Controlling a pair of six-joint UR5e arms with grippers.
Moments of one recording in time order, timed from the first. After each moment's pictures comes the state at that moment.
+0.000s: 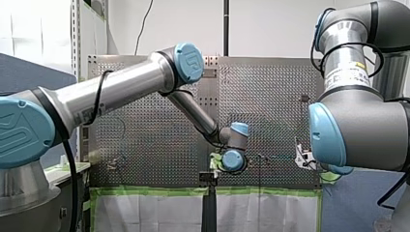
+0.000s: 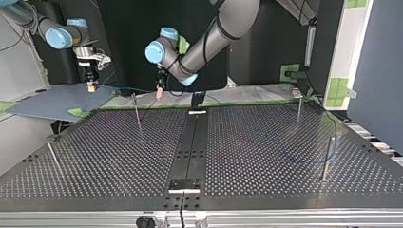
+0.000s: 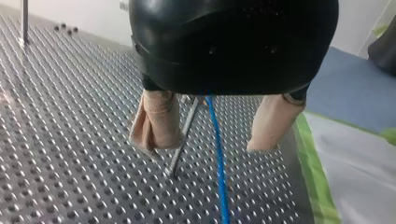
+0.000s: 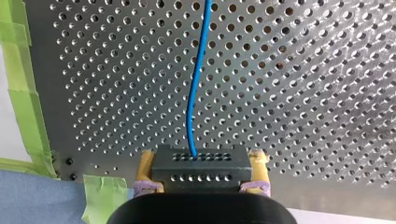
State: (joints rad) left arm -0.81 -2.70 -1.10 -2.76 -2.02 -1.87; right arm 1.48 -0.78 1.88 -0.98 1.13 1.47
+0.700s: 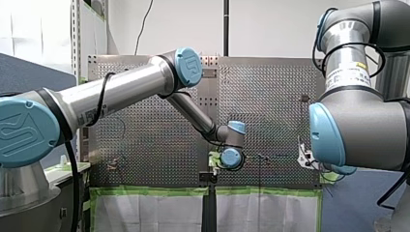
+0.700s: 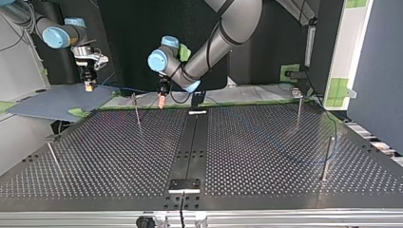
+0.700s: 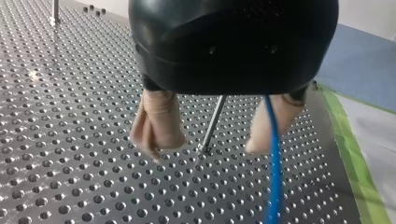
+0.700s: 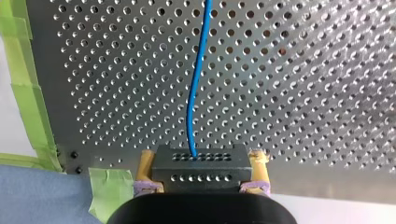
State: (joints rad) left arm -0.78 -2.71 -1.05 -2.75 -2.02 -1.89; right arm 1.46 -0.78 1.88 -0.98 1.13 1.50
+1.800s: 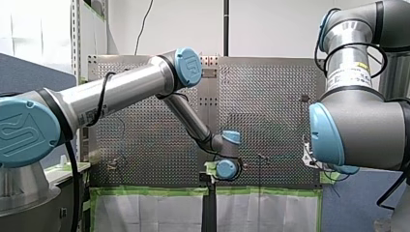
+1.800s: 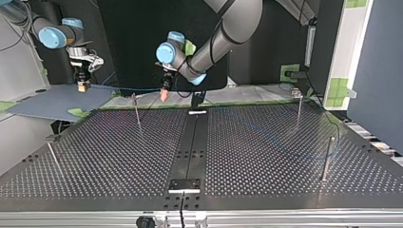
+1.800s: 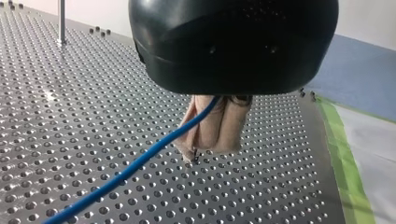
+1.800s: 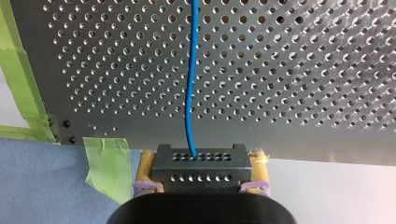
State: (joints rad) left arm -0.78 -2.71 -1.18 -2.54 -1.98 -1.88; right arm 1.44 -0.78 1.87 -0.98 1.18 1.53
